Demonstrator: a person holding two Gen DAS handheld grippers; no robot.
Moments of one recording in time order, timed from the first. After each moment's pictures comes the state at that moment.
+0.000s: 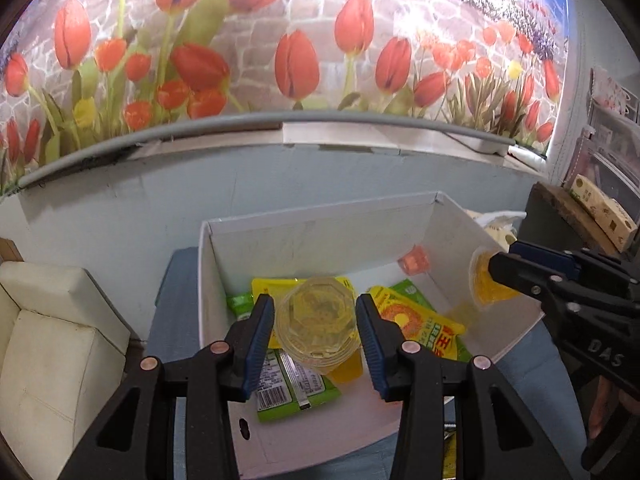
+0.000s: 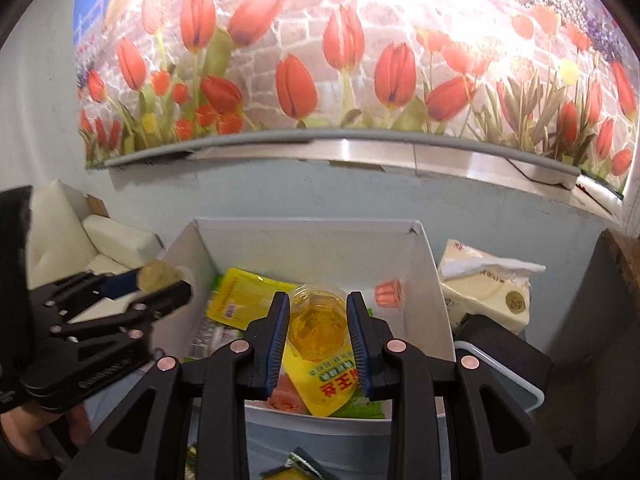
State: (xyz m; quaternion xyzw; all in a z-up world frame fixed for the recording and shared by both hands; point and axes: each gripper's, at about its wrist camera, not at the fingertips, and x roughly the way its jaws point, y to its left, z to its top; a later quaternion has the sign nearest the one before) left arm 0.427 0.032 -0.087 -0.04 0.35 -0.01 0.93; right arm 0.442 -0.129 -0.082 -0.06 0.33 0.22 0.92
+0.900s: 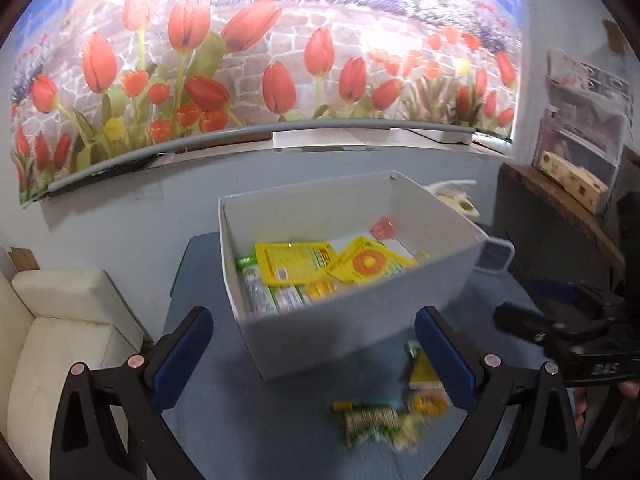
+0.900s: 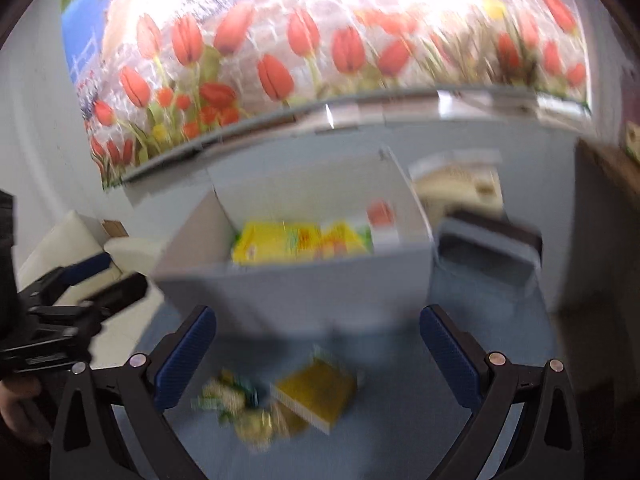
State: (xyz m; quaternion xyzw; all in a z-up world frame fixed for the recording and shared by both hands) left arm 0.292 -0.001 -0.074 0.00 0.31 -0.01 0.95; right arm 0.331 -0.197 -0.124 0.04 0.36 0.23 0.91
